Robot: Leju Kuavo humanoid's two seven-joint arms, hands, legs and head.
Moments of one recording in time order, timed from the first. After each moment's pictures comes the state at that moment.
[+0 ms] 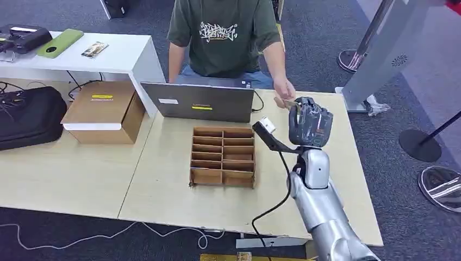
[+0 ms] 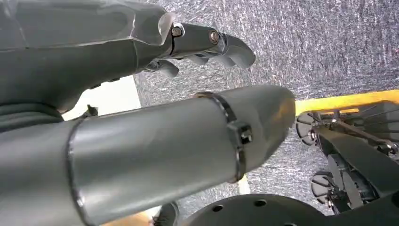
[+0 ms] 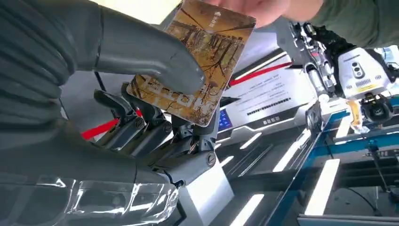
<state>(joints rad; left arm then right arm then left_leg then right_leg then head) -0.10 0.04 -1.54 -0.04 1.37 -0.14 -0.09 -0.55 0.06 0.15 -0.90 1.45 -0.67 0.11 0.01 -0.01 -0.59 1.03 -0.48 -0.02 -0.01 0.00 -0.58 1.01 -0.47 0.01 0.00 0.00</state>
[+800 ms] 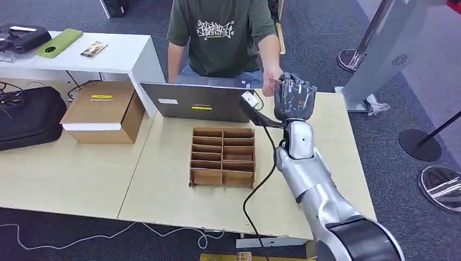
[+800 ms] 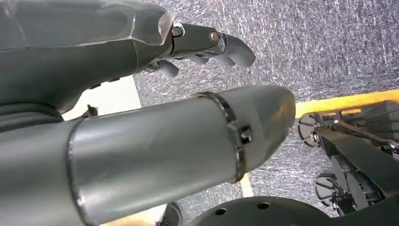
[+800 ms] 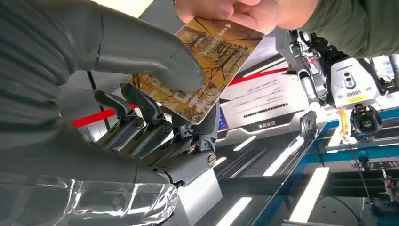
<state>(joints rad) -0.10 0.05 -1.54 -0.05 1.35 -0.13 -0.09 -0.79 0.13 0.16 -0.60 1.54 -0.68 0.18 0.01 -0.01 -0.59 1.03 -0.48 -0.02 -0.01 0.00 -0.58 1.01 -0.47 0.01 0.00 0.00</state>
